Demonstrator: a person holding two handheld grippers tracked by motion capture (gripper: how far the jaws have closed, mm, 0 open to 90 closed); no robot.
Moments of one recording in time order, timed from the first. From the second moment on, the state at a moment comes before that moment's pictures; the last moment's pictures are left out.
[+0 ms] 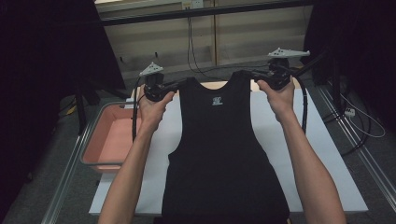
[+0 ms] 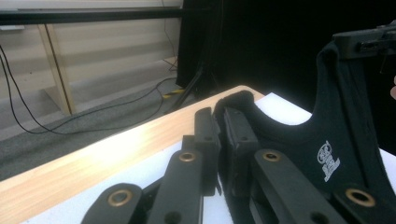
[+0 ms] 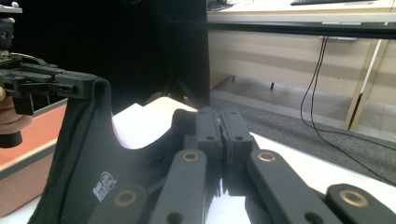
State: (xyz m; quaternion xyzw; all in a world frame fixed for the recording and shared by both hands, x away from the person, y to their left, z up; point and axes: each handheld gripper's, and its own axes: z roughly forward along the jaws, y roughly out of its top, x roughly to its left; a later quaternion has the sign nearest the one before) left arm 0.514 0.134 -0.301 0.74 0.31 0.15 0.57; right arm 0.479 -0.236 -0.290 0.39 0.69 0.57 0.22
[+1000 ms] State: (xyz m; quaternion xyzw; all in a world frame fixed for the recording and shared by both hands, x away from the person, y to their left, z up) left arm 0.514 0.134 -0.239 0.72 0.29 0.19 0.60; right arm 0.477 -0.238 -0.231 0.37 0.68 0.58 0.26
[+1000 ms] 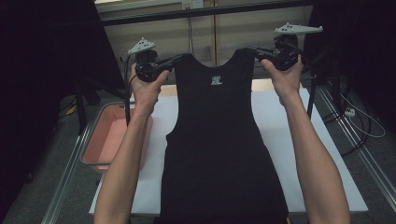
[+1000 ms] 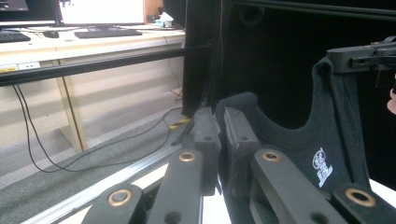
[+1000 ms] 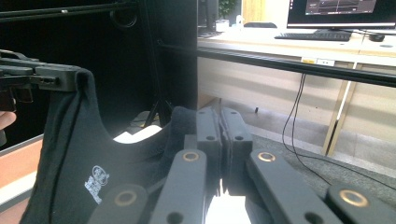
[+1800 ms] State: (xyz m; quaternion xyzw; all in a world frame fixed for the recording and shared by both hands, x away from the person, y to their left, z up) left arm 0.489 0.141 -0.287 0.74 0.28 0.16 0.59; right arm 0.454 -0.236 -0.274 0.36 0.69 0.58 0.23
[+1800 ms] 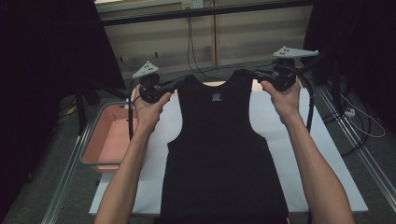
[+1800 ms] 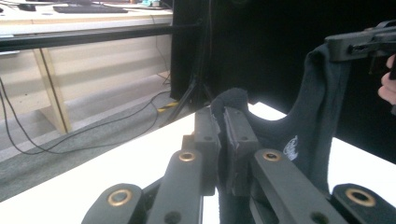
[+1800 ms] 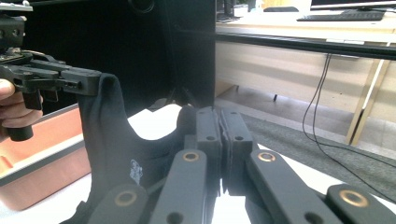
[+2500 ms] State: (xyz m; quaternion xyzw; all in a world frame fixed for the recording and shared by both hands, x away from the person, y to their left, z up) left arm 0.440 0.152 -0.295 0.74 0.24 0.15 0.61; right arm 0.397 -0.233 -0.285 0.32 0.70 0.60 0.21
